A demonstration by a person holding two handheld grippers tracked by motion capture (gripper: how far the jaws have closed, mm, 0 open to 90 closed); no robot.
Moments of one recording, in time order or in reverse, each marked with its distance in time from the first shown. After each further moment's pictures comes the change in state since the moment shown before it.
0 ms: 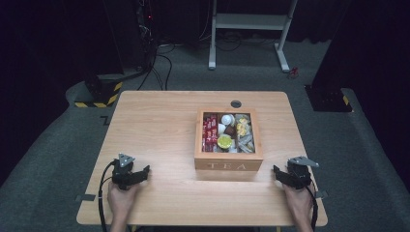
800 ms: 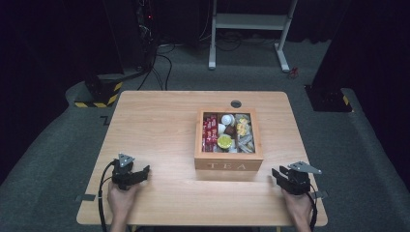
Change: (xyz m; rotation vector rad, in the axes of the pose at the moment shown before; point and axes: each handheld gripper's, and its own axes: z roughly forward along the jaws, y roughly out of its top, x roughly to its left) left arm 0.000 0.000 0.000 0.003 -0.003 0.000; right arm 0.014 -0.009 -0.020 -0.057 0.123 -0.011
